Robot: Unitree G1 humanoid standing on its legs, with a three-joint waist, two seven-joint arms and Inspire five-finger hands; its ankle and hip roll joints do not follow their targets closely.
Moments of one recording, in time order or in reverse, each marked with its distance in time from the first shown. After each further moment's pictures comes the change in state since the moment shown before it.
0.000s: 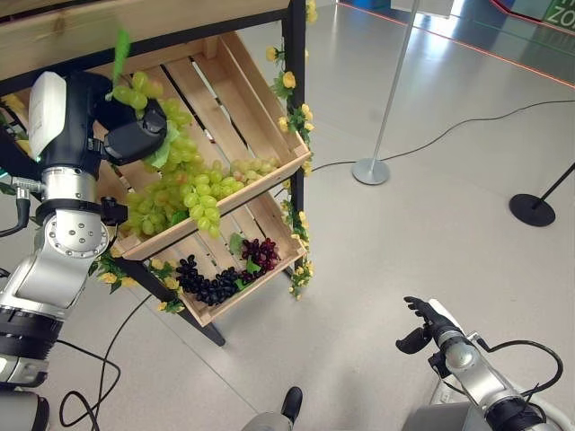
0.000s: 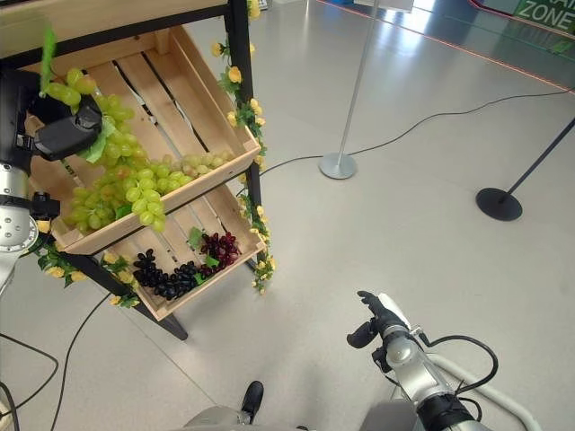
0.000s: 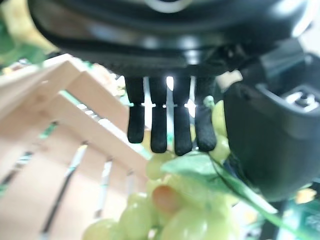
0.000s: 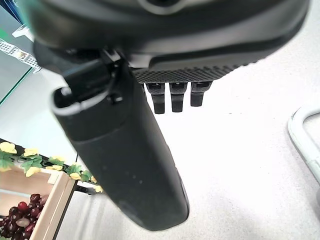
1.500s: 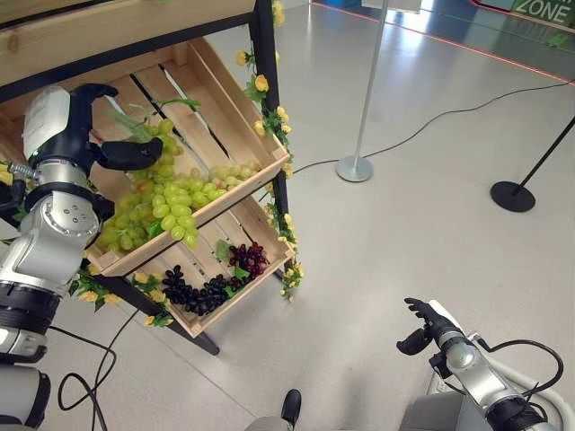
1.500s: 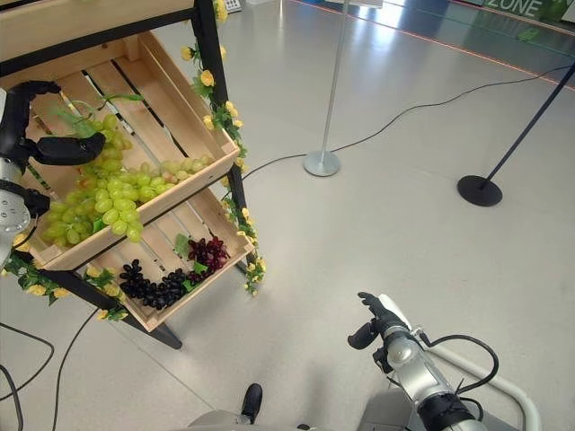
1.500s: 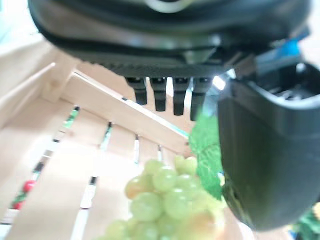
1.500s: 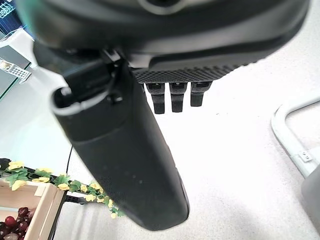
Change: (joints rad) left arm -0.113 0.027 -0.063 0.046 0.066 0.144 -0.140; right arm 0.000 -0.005 0.004 0.009 0.000 -0.002 0.009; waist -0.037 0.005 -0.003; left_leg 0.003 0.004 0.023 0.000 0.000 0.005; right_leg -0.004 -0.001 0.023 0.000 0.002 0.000
